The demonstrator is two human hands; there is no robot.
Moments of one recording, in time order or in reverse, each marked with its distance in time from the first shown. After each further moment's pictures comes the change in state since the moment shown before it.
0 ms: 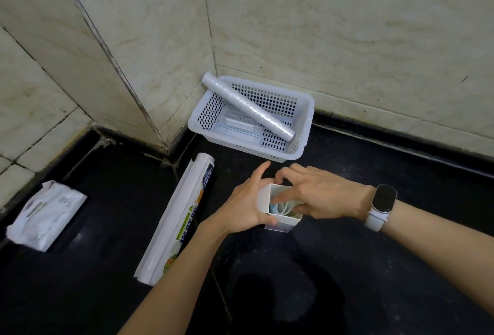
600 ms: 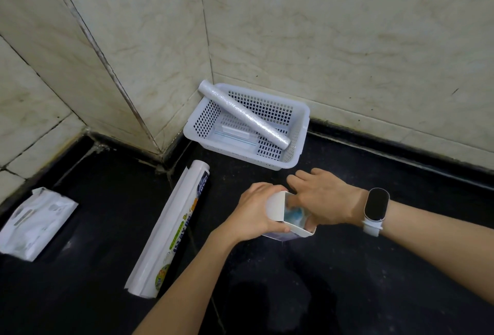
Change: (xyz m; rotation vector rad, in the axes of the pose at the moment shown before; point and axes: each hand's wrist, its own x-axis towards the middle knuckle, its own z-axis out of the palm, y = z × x) left_hand 0.017 0.008 0.019 0.040 0.092 0.068; right_hand -0.004 0.010 -0.002 -0.257 -0.133 0.058
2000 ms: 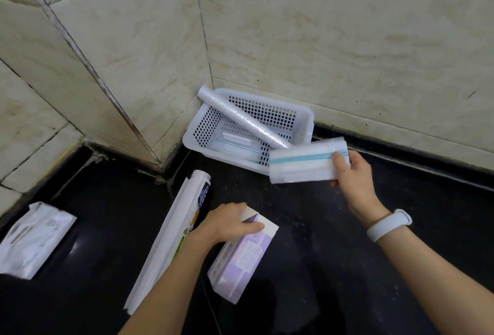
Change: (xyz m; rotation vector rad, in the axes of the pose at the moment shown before) left_hand 0.012 -0.040 -0.038 0.258 -0.220 -0.414; right_hand 0.020 0.041 0.039 1.562 1.016 0.926
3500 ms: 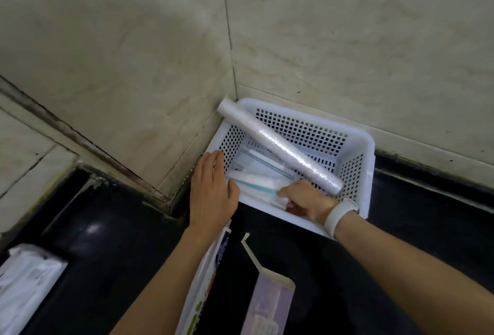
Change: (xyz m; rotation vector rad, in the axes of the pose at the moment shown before) left_hand 0.112 -0.059 -0.092 0.160 0.897 0.125; right_hand 0.101 0.028 0.181 -0.174 -0.593 0.698
